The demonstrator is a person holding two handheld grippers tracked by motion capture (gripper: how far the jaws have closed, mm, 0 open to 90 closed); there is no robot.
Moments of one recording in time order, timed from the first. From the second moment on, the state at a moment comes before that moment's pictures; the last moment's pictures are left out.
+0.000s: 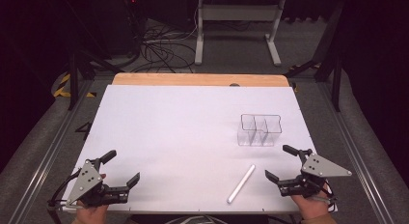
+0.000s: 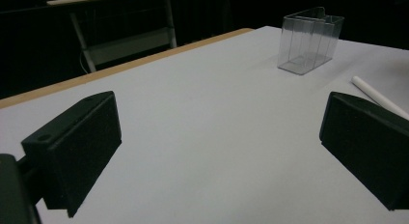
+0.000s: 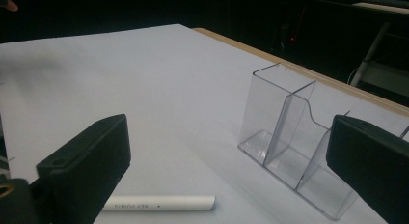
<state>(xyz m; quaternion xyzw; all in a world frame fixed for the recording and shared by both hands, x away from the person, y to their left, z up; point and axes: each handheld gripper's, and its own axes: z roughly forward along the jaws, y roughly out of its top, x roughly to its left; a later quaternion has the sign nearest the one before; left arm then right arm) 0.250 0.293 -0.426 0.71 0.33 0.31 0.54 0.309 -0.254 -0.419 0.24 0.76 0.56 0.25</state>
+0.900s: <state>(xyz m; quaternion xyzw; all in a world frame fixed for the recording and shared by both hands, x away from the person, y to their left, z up) 0.250 0.294 -0.426 0.71 0.33 0.32 0.54 0.341 -0.248 -0.380 0.23 0.78 0.53 0.25</state>
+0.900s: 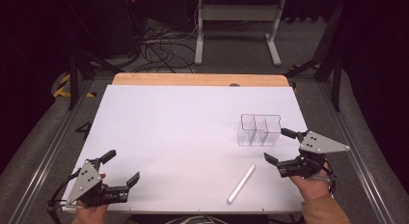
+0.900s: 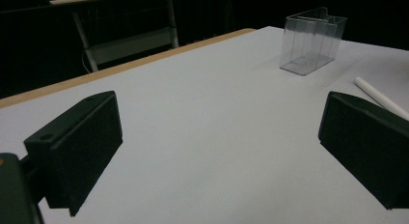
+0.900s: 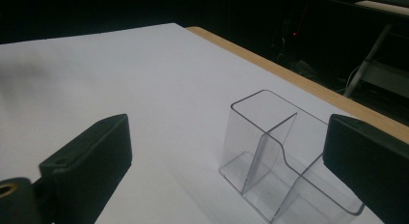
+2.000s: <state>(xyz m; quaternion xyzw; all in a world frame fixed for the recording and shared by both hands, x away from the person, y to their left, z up) 0.249 0.295 -0.426 0.71 0.34 0.31 0.54 0.393 -0.226 -0.353 0.16 0.90 0.36 0.20</state>
